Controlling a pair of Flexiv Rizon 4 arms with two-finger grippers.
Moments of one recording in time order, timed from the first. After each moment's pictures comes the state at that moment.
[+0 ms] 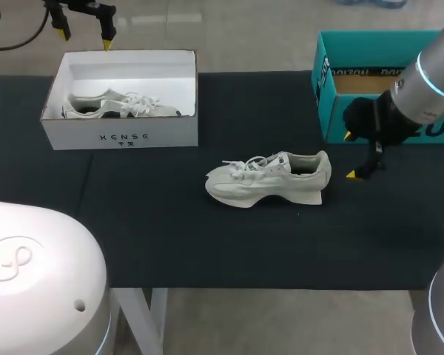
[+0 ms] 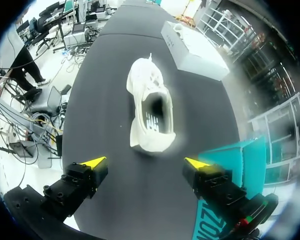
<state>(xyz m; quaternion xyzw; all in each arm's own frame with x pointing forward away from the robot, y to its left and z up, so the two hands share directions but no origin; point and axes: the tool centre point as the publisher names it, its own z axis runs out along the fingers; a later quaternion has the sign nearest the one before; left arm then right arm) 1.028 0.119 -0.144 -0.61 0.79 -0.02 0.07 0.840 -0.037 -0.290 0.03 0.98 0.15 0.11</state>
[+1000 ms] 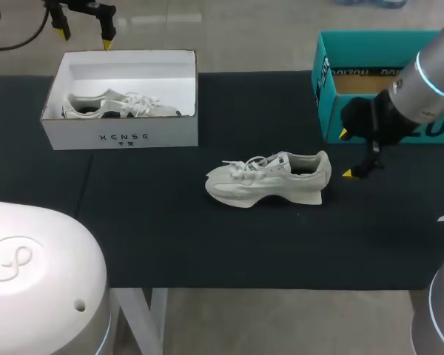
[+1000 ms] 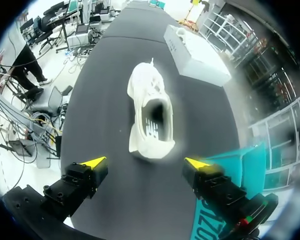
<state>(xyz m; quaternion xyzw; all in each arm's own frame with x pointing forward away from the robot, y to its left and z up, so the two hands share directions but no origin) 1.028 0.119 -0.144 -0.61 0.79 -0.02 0.07 0.844 -0.029 -0.292 0.01 0.98 0.17 0.11</state>
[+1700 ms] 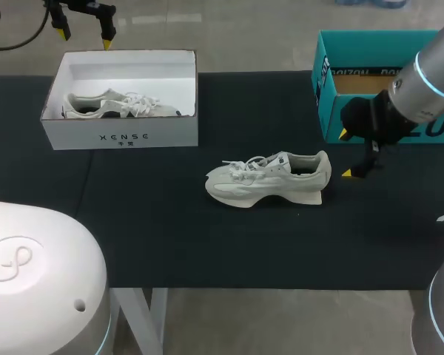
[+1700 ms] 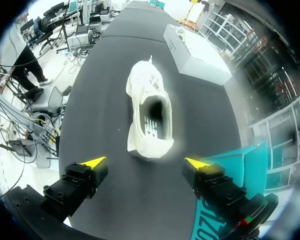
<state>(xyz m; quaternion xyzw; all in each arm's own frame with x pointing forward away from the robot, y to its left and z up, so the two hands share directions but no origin) 1.028 0.119 -0.144 -0.61 0.79 -0.02 0.07 0.849 -0.030 -0.298 0.01 0.98 0.17 0.11</state>
